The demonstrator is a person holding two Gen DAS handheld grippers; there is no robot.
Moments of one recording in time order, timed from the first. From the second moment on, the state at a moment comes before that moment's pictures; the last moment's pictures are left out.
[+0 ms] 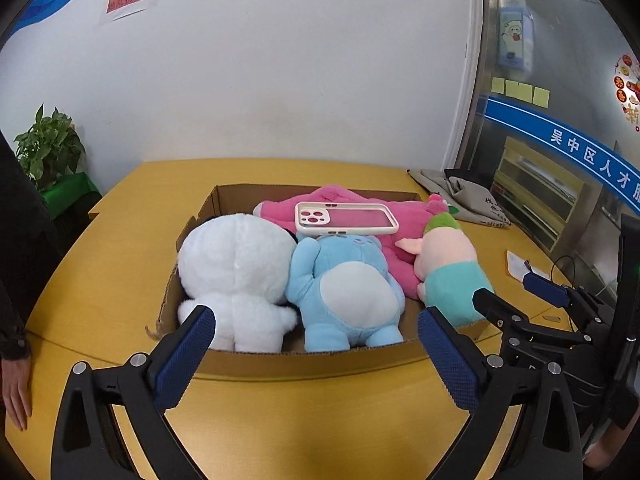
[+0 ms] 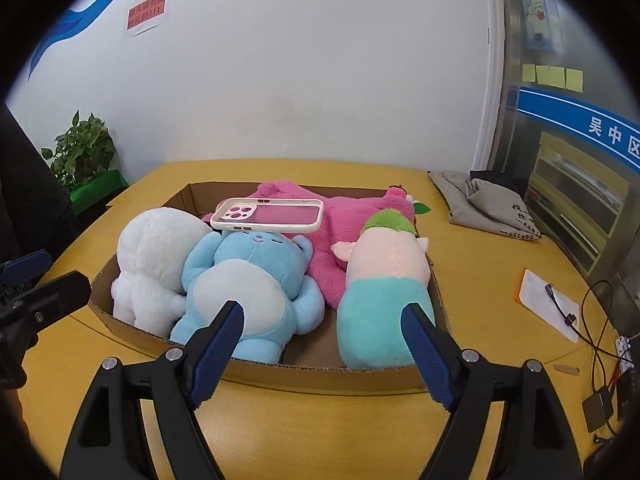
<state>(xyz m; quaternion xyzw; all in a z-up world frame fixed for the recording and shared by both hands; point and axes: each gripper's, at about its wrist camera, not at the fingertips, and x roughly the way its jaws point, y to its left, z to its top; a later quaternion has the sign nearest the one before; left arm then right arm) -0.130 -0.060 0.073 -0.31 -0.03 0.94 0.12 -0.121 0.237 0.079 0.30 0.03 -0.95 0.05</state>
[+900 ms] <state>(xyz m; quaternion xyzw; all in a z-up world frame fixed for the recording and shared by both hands) -0.111 -0.039 0.066 -0.31 -0.02 0.95 0.11 -0.096 0.247 0.083 0.29 0.03 -0.95 0.05</state>
